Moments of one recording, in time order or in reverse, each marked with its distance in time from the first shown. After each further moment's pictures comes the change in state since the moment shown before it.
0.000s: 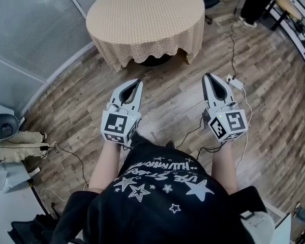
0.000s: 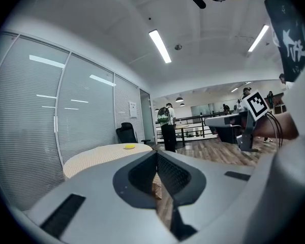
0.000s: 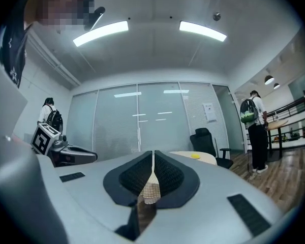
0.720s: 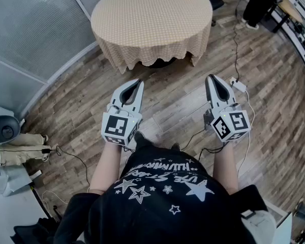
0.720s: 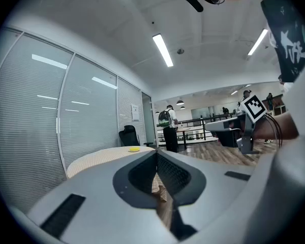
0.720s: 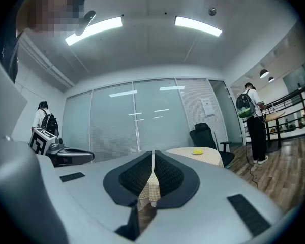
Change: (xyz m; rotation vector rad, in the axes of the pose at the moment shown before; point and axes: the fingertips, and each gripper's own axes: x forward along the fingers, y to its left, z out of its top) left arm -0.015 0.067 0.002 -0.002 -0.034 0.001; right arm 0.052 0.030 -0.007 0.072 0.031 -0.038
